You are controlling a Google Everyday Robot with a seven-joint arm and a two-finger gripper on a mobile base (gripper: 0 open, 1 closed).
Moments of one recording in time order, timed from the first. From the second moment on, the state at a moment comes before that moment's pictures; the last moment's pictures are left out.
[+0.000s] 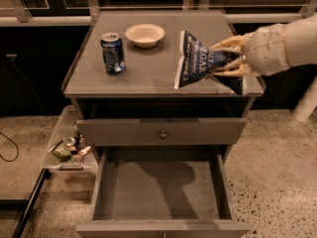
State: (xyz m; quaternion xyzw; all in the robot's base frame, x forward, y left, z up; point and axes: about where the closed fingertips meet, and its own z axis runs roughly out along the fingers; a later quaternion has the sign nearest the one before) arm 0.569 -0.166 0.943 -0.71 0.50 0.02 0.49
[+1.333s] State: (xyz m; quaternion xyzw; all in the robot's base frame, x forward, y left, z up) arm 0.705 -0.188 0.891 -0.63 0.62 0.05 0.46
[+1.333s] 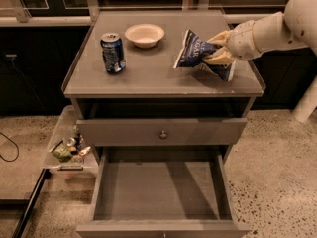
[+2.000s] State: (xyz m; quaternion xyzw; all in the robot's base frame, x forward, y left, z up) arm 0.728 -0.164 0.867 -0.63 0.63 0.07 0.44
